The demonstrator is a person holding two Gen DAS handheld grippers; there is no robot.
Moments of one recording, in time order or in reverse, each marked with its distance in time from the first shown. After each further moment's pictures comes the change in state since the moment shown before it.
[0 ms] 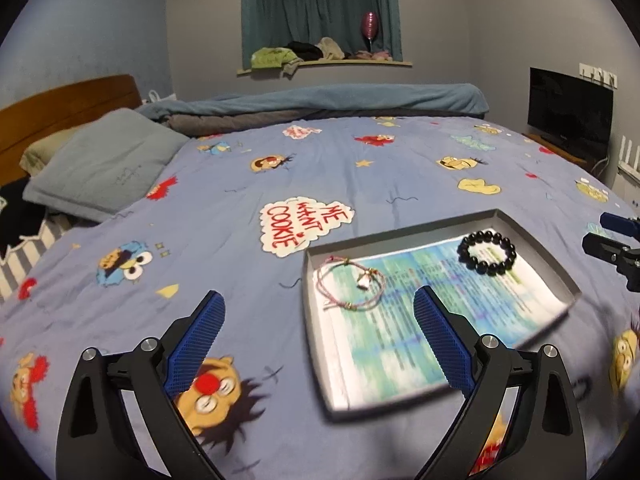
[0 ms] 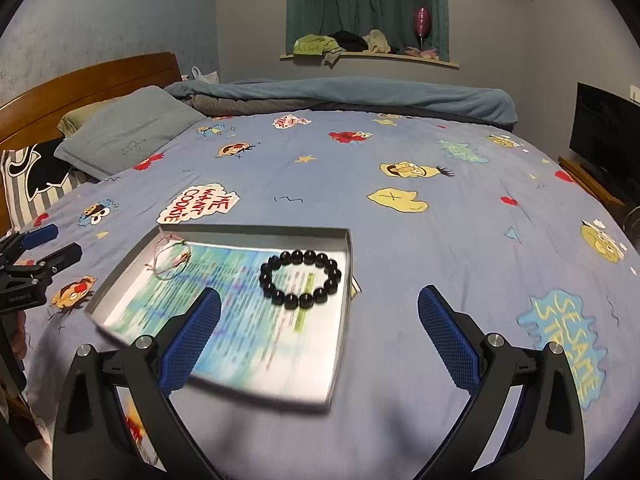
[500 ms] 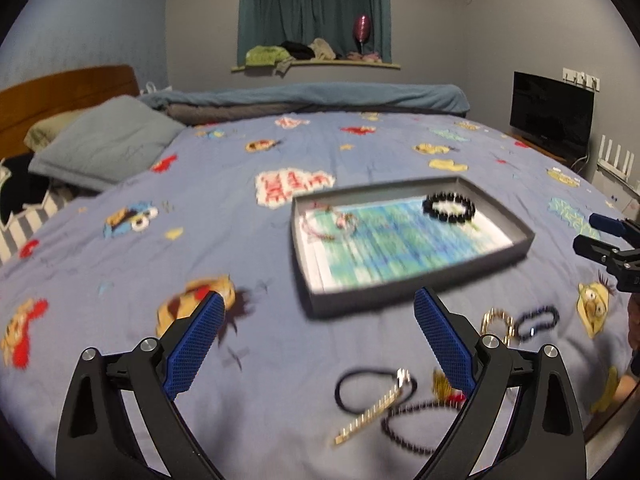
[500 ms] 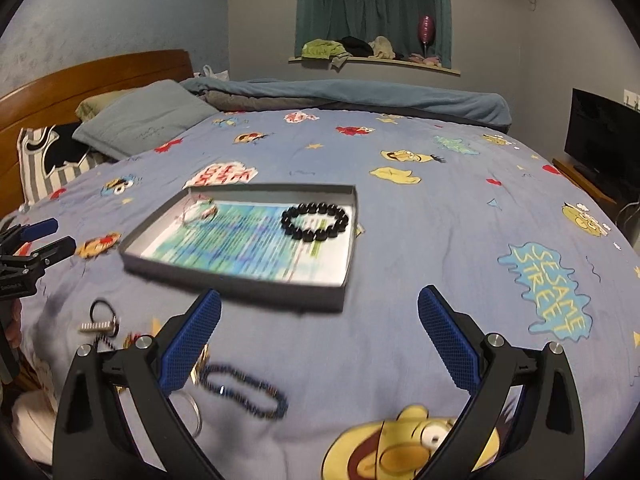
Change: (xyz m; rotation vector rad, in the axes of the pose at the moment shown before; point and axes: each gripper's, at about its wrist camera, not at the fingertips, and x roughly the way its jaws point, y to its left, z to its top) left arm -0.058 -0.004 -0.072 -0.032 0.010 -0.057; right arm -0.058 0.019 -0.071 -0.050 -0.018 0.006
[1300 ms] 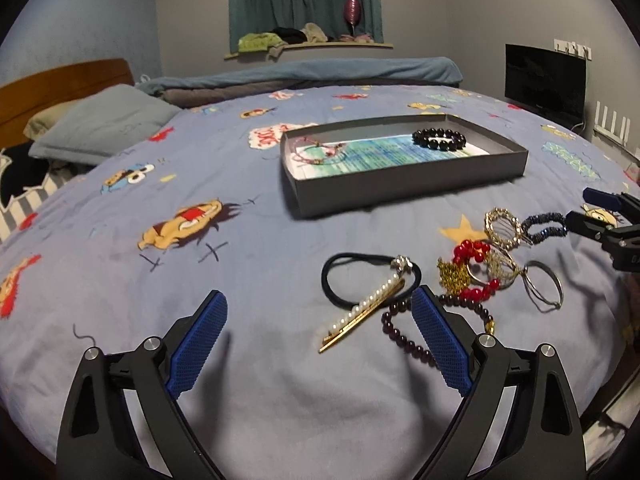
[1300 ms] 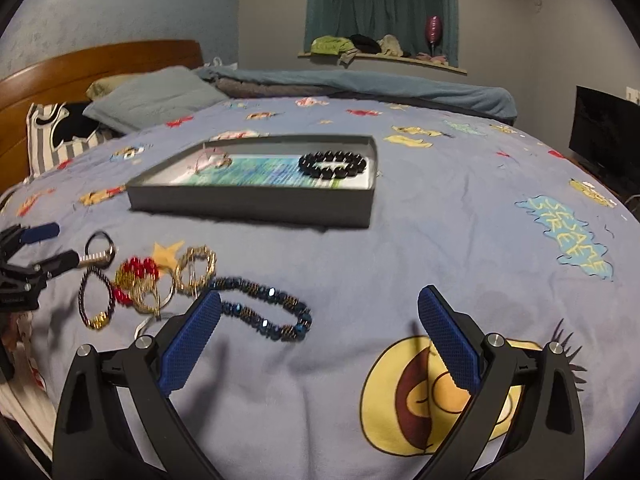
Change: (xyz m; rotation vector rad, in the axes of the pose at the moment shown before) left arm 0.000 -0.010 -0.078 0.054 0.038 -0.001; right arm 0.016 0.012 -0.070 -0.021 0.014 0.011
